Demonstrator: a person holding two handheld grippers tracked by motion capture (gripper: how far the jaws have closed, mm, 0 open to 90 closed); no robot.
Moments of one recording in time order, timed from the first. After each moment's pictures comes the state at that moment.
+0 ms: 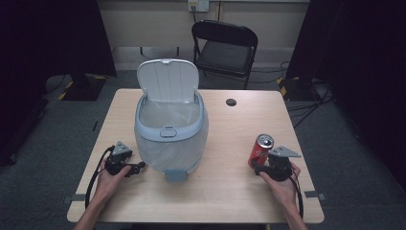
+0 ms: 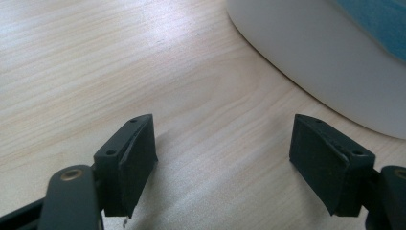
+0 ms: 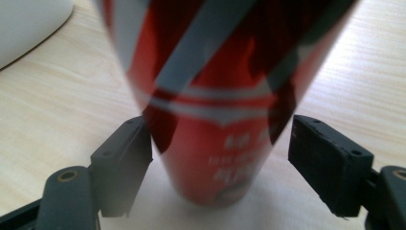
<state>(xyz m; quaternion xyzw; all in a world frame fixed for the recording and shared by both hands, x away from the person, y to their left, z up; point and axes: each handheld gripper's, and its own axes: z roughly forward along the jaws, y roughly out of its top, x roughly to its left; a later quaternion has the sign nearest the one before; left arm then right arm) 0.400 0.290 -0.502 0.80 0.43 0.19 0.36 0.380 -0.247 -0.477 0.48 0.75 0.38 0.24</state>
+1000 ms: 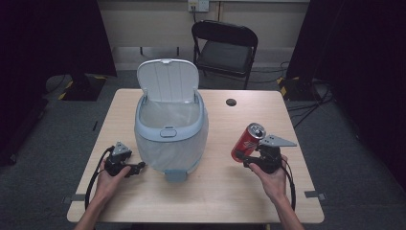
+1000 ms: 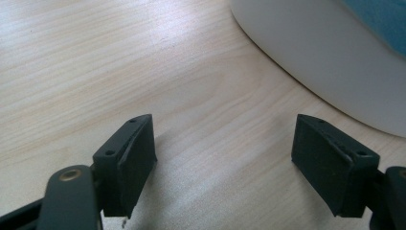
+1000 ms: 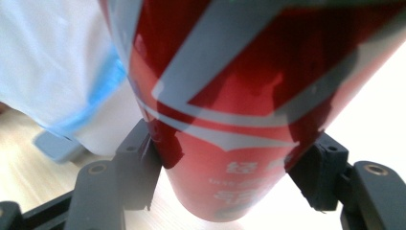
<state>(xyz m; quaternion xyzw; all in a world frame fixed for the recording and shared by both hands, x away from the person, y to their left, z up) 0.398 0.290 -0.502 0.80 0.44 0.20 0.36 0.376 -0.202 -0.414 0.41 0.75 0.49 0.17</state>
